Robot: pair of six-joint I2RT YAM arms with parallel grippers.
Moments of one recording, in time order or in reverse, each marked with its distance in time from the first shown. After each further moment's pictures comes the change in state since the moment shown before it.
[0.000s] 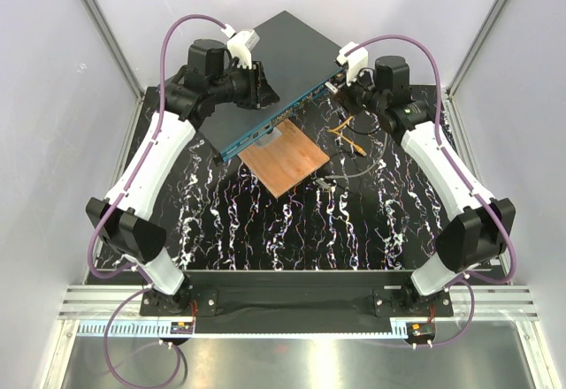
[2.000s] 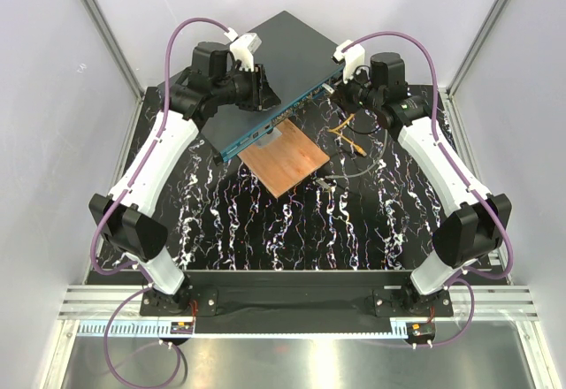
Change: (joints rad) left arm 0.002 0.016 -0.026 0.019 0.008 -0.007; right arm 0.017 0.041 0.070 -0.059 0.006 0.045
